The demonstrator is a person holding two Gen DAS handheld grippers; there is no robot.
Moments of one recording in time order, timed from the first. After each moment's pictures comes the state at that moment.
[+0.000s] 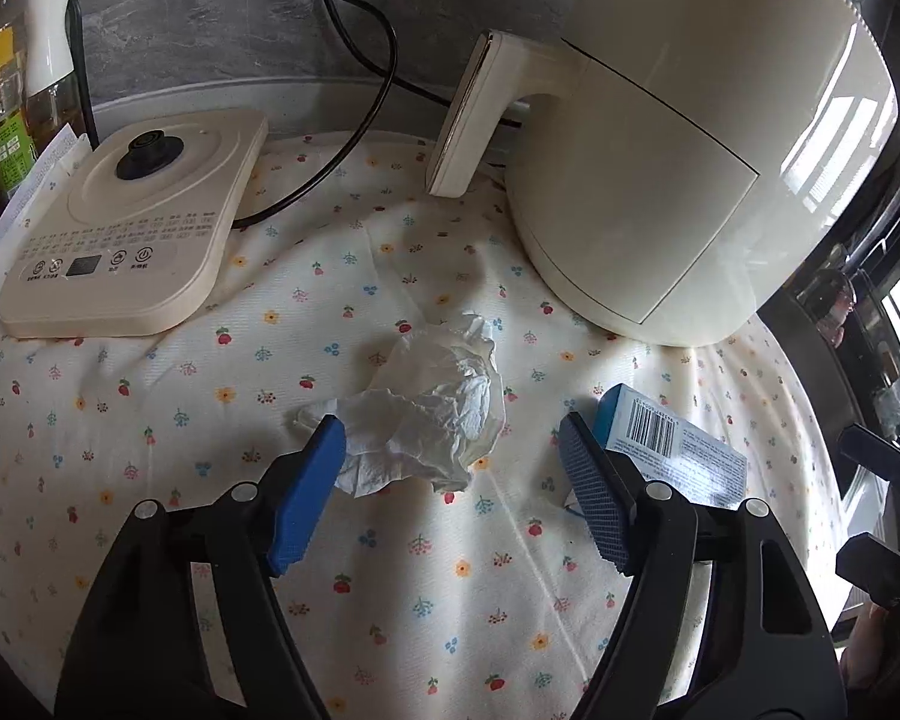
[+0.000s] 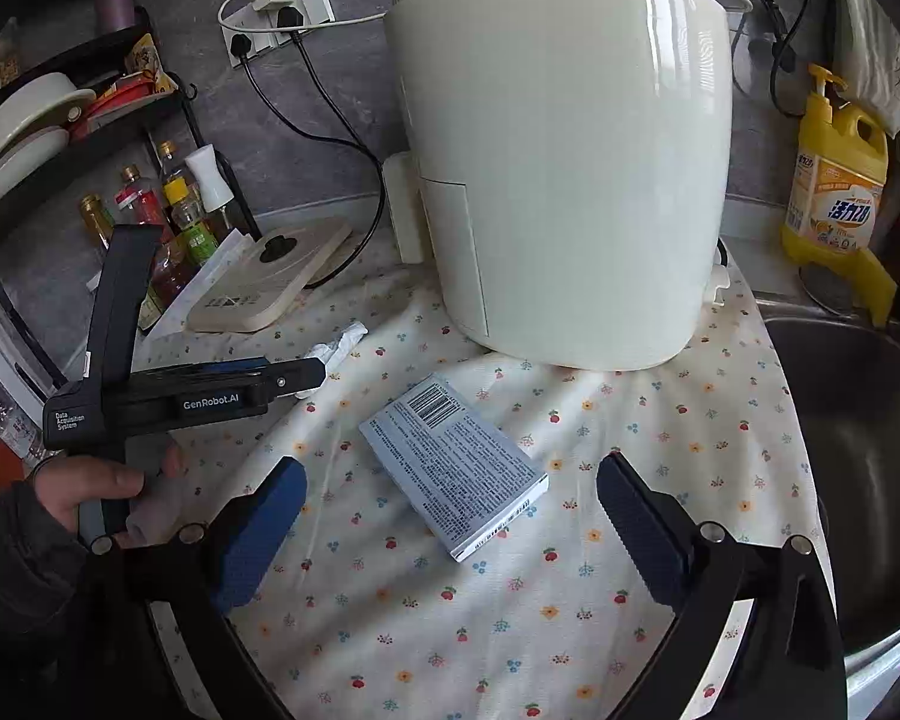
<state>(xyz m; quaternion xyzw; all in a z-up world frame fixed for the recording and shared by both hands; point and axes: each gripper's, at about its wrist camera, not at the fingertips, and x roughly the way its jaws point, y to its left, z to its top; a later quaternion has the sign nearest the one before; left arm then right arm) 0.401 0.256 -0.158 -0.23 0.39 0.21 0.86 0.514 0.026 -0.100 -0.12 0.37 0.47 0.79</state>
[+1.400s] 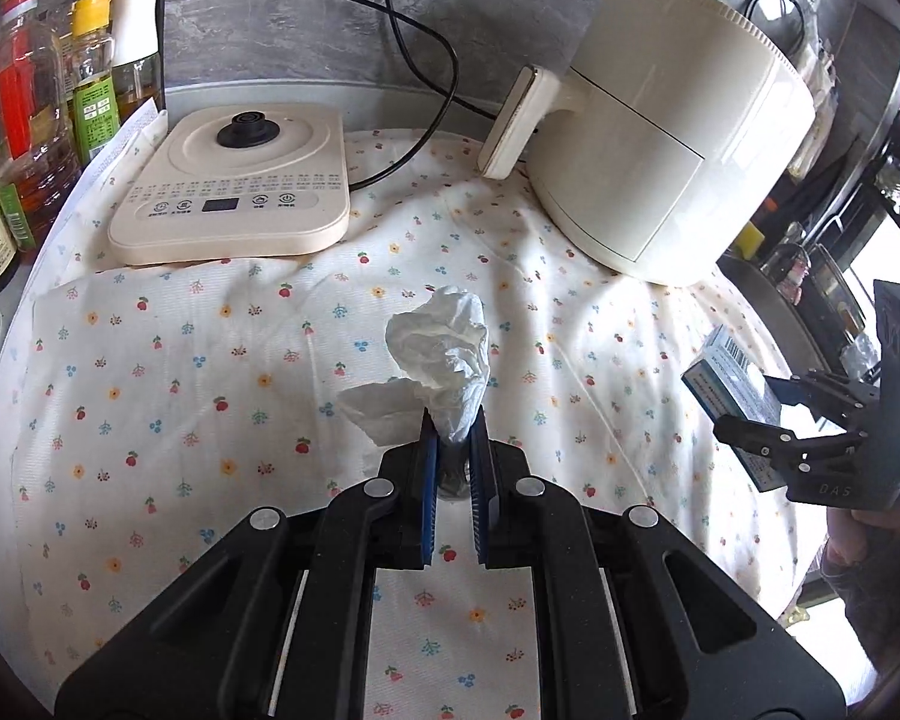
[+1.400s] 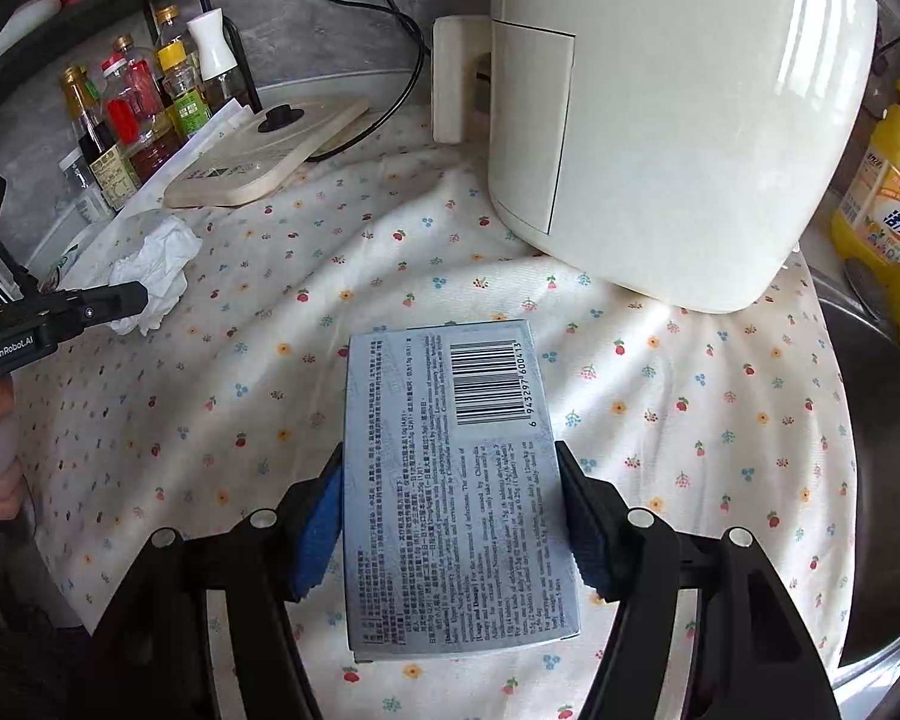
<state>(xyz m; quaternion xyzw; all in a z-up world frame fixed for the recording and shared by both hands) 0.280 0.262 -0.142 -0.23 0.38 0.17 0.88 0.482 0.060 -0.131 -0.22 0.43 0.44 0.76</state>
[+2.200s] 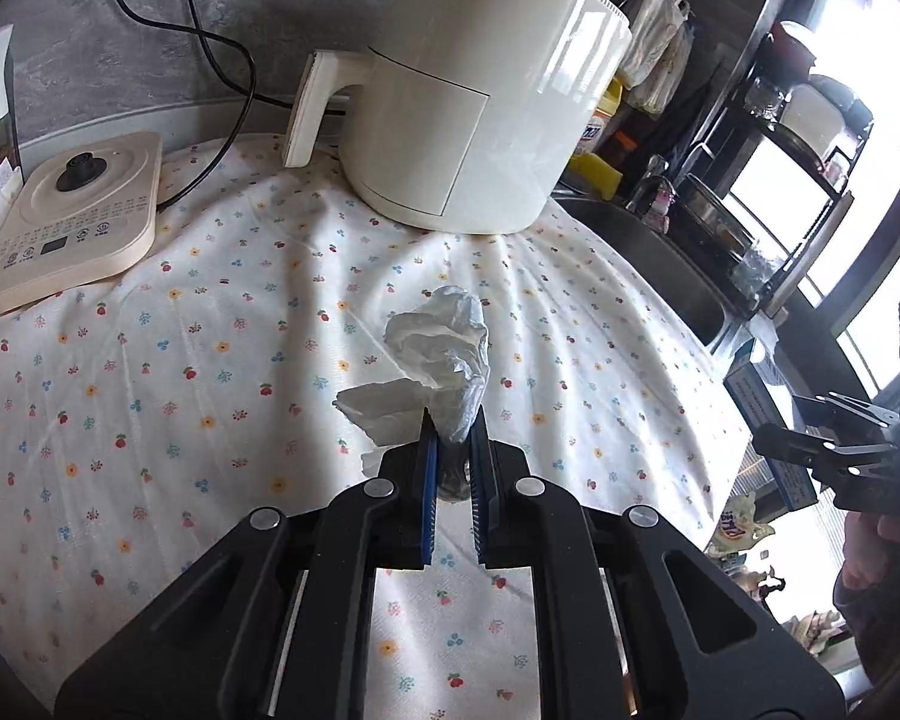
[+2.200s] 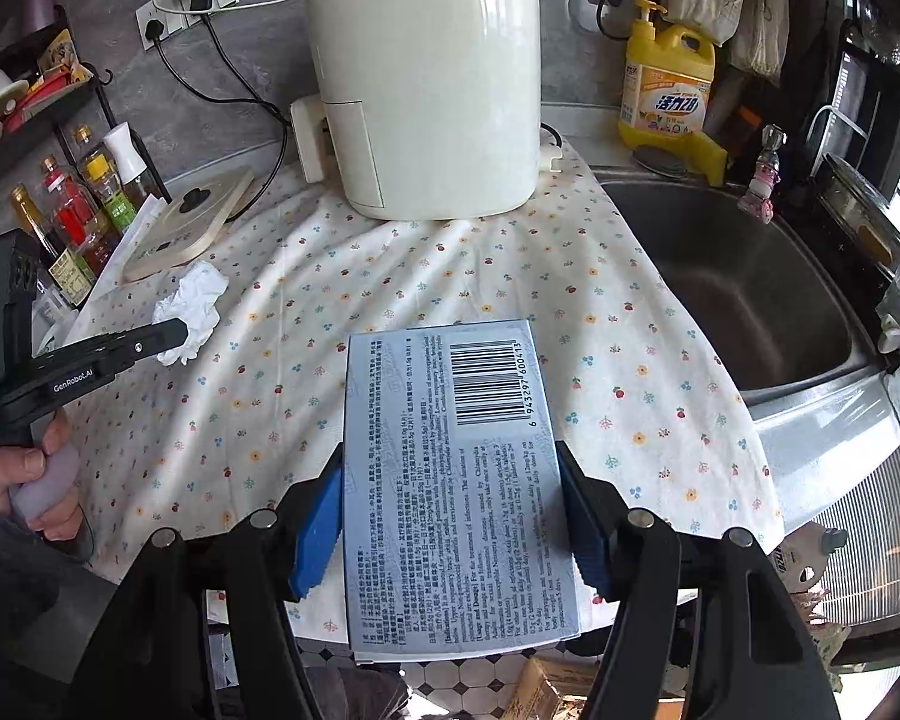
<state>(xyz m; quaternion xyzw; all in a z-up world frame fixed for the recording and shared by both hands) 0.299 0.182 -0.133 -0.19 0.37 0.02 0.91 0.404 -0.079 -0.084 -0.11 0.44 0.30 0.84</state>
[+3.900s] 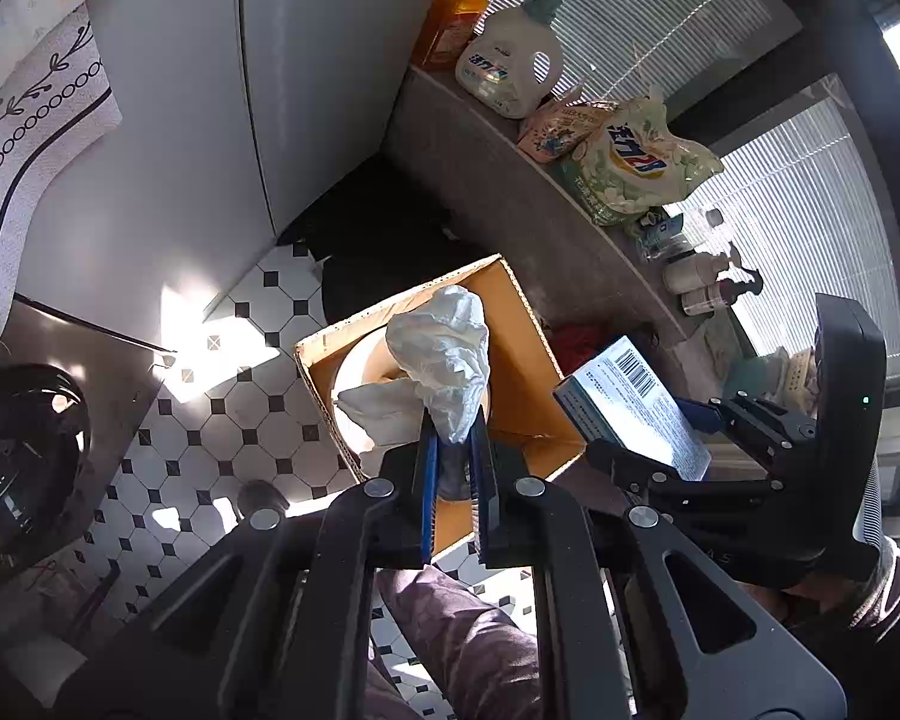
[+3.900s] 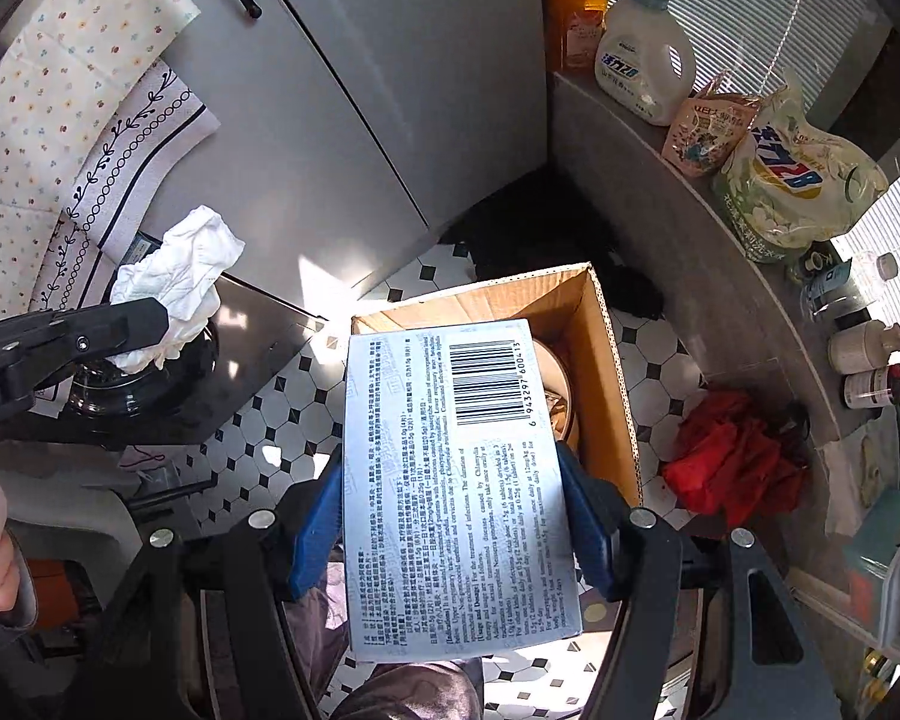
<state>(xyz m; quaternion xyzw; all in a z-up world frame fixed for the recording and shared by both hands) 0.250 -0.356 -0.407 -0.09 0.64 -0.15 0.75 0.232 -0.568 -0.438 0.02 0.65 0.12 0.75</state>
